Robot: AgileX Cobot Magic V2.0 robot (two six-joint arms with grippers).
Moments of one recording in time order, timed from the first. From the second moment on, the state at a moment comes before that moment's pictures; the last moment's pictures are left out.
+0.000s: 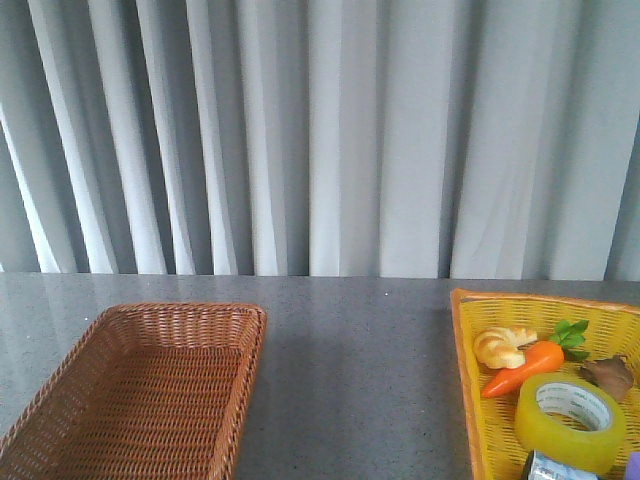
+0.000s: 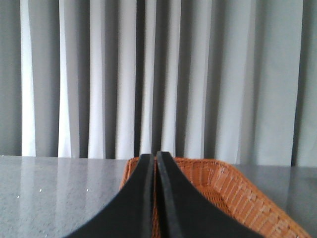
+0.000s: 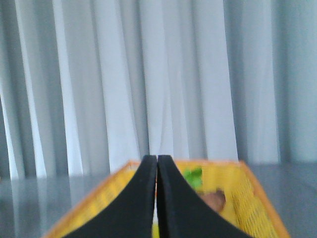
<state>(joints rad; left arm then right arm) 0.00 -0.01 0.00 0.03 -0.16 -0.17 -0.05 -0.01 0.00 -0.04 -0.22 0.12</state>
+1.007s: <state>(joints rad) -0.12 1.01 -1.05 0.11 0.48 -0.13 -0.05 1.05 -1.00 -0.23 0.68 0.33</state>
